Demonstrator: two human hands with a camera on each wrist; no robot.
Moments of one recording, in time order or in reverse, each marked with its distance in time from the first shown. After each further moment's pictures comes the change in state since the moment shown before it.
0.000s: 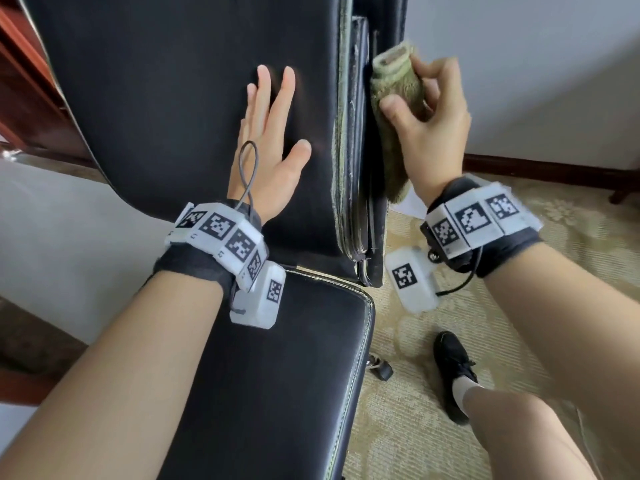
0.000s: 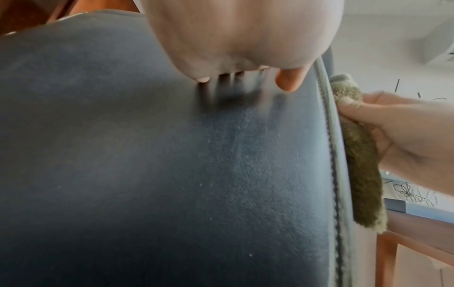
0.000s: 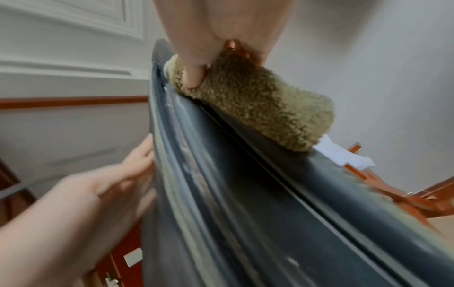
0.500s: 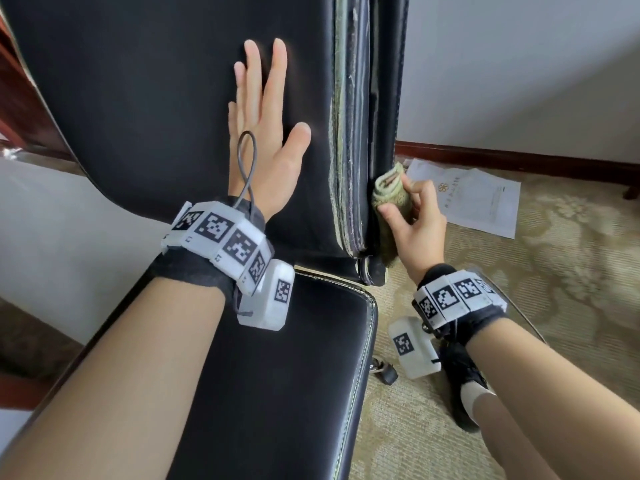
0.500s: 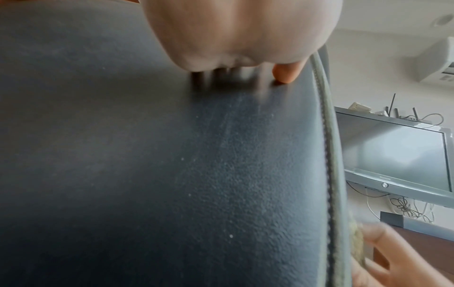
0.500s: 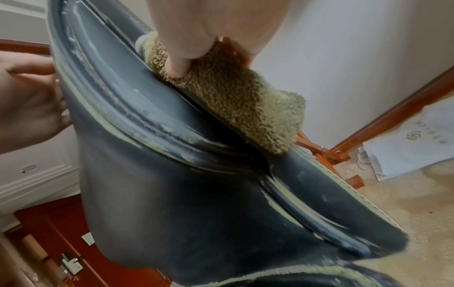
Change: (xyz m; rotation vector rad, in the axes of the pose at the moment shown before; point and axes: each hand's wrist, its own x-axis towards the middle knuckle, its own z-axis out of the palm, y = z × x) left_hand 0.008 -0.005 0.017 -0.002 0.092 0.019; right_hand -0.084 0.110 -0.009 -0.106 -0.068 0.214
